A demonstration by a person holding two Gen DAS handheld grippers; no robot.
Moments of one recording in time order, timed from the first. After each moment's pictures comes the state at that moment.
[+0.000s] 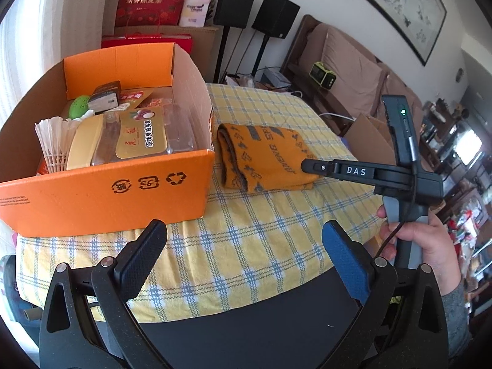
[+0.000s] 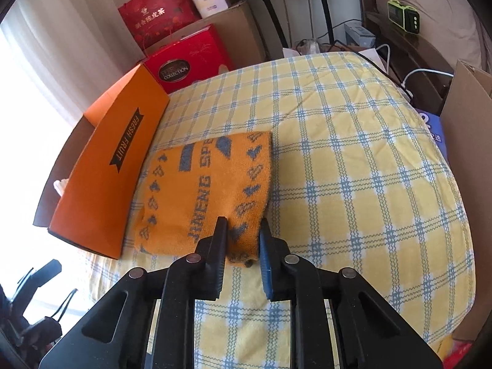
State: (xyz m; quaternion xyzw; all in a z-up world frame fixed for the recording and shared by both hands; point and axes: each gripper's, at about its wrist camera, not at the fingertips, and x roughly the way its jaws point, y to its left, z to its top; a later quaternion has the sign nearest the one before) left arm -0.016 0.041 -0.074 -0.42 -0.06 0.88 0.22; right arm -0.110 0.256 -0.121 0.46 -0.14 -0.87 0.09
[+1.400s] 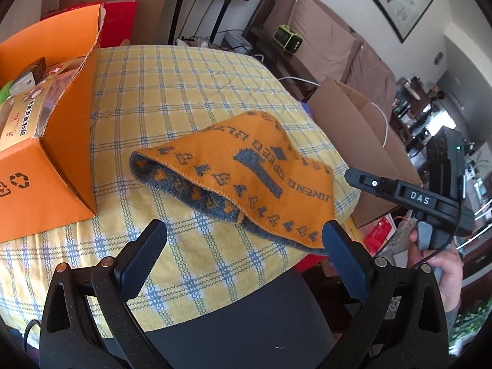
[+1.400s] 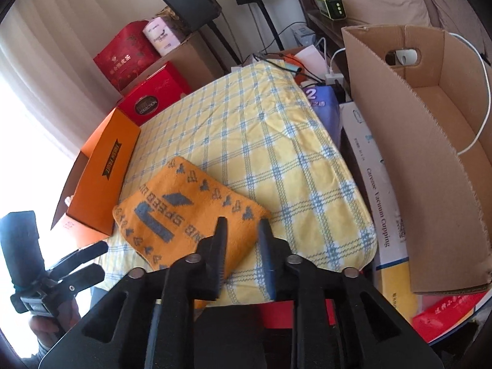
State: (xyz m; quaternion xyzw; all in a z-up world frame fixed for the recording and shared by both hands) left arm -0.040 0.115 -0.101 -0.49 -0.07 0.82 0.30; right arm -0.016 0.367 -0.107 0.44 -0.22 -0.87 0.05
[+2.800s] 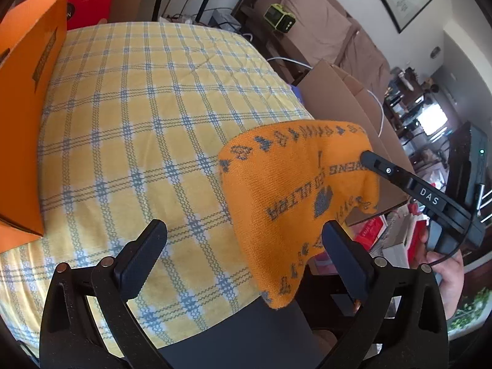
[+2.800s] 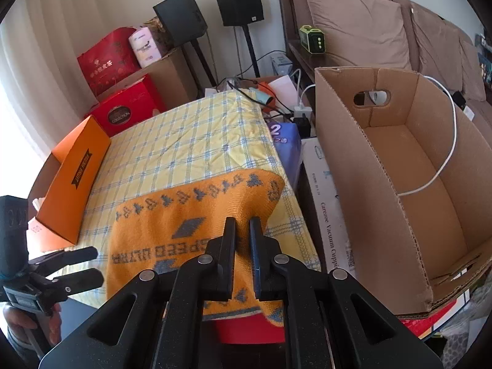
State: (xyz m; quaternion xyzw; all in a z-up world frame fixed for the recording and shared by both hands) left arm -0.063 0.158 -0.117 -0.53 -0.07 0.78 0.33; right arm -0.014 0.376 -0.084 0.41 -0.14 -0.90 -0.03
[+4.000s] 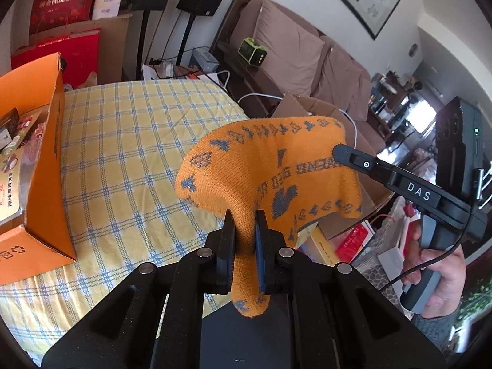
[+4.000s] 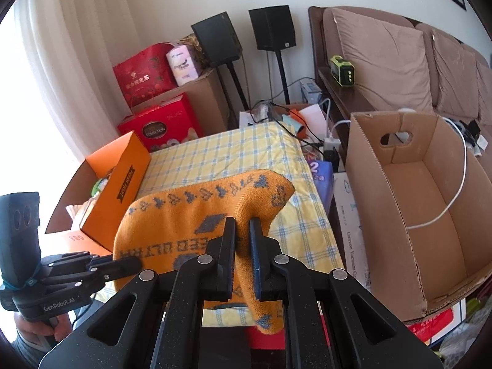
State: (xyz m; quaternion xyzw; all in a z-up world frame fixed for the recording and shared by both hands) left arm -0.036 0.142 -0.043 -0.45 -0.05 0.82 0.36; right arm -0.010 0.339 -0.022 0.36 -0.12 -0.93 0.03
